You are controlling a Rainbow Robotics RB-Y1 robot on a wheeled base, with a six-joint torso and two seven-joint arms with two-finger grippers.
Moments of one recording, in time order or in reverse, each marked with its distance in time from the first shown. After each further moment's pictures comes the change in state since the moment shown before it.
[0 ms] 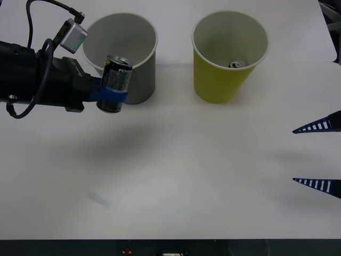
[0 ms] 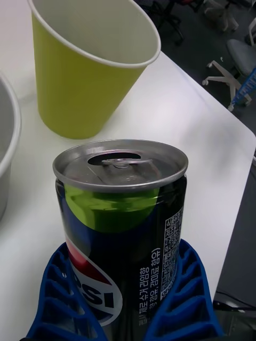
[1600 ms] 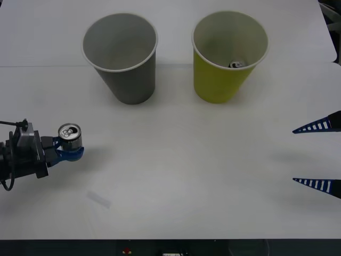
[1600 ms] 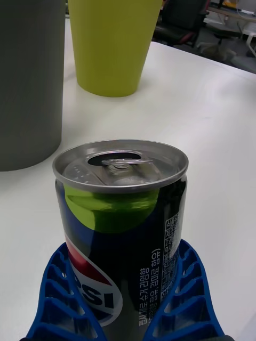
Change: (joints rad) right arm 0.000 0.000 0.000 0.000 0.000 0.000 0.000; left arm 0.373 0.054 -0.085 0.729 0.701 0.170 -1.488
